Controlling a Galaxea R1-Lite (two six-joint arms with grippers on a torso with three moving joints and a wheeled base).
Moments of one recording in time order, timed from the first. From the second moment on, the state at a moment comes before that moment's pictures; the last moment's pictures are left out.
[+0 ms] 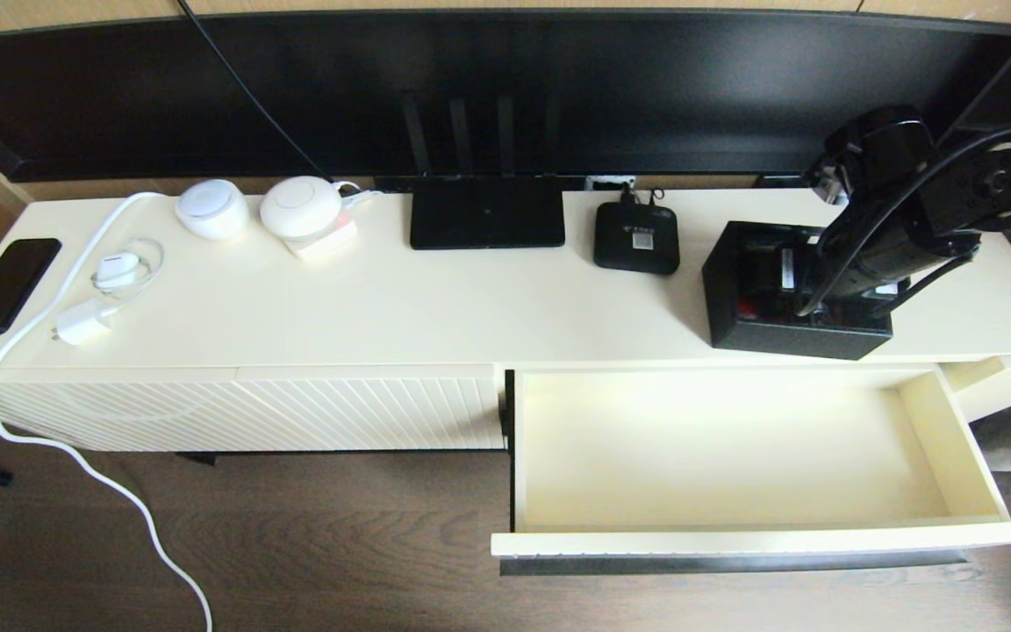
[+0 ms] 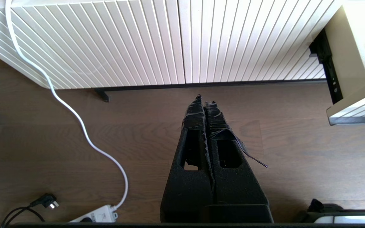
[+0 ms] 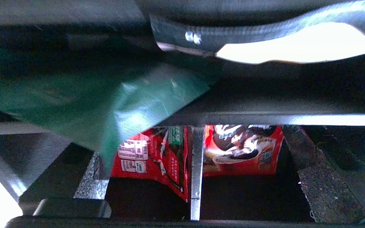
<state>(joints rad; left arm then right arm) 0.00 0.00 0.00 0.00 0.00 0.04 0.16 1.99 -1.89 0.58 -0.22 0.27</state>
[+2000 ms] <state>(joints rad) 0.00 0.00 0.00 0.00 0.00 0.04 0.38 1.52 -1.22 0.56 -0.22 0.36</state>
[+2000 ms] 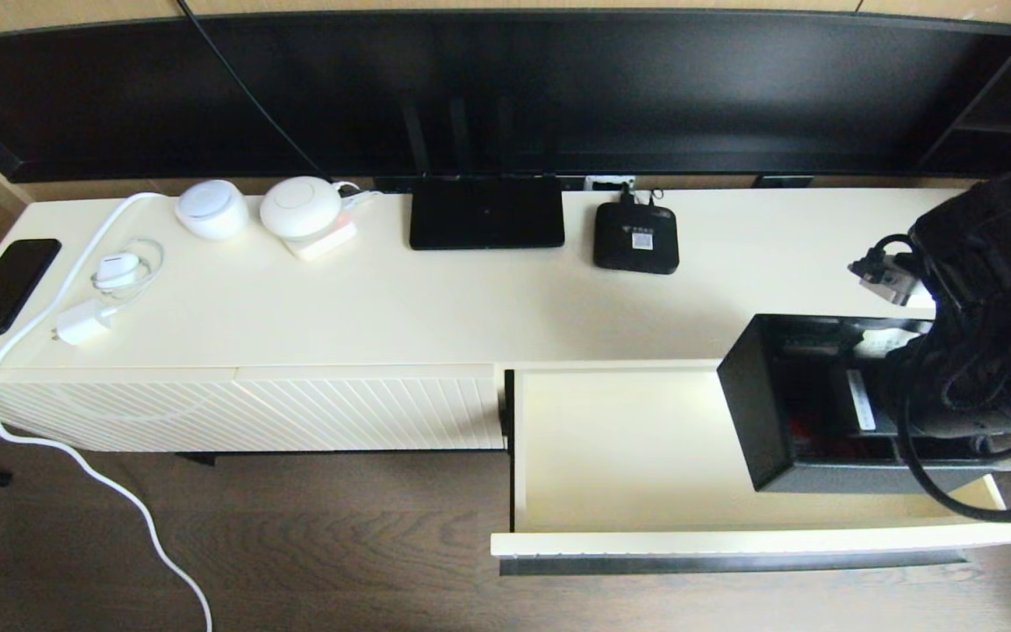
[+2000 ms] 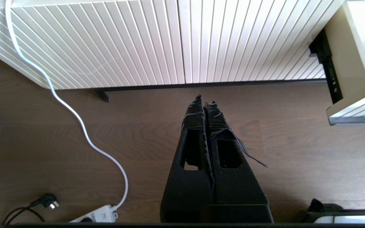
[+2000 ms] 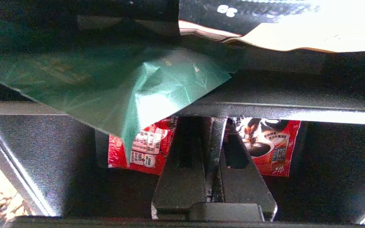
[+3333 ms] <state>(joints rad) 0.00 0.00 0.00 0.00 0.00 0.04 0.37 1.74 -1.00 0.07 -0.27 0.25</state>
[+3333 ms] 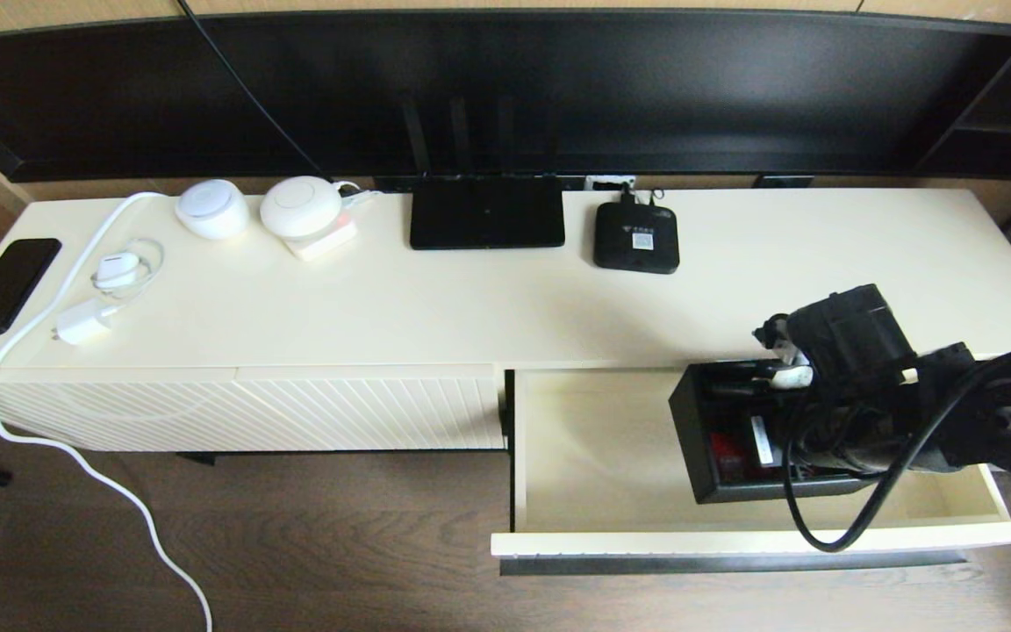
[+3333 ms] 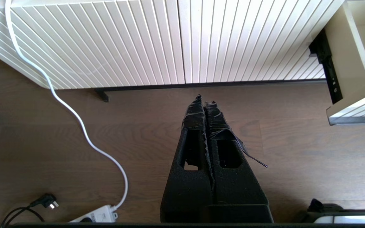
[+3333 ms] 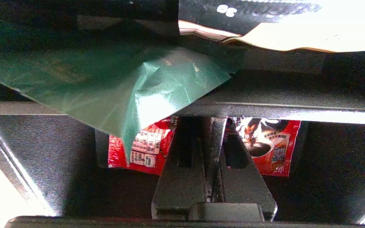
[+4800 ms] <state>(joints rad) 0.00 0.00 0.00 0.00 0.00 0.04 0.35 1.96 -0.99 -0.08 -0.27 0.30</state>
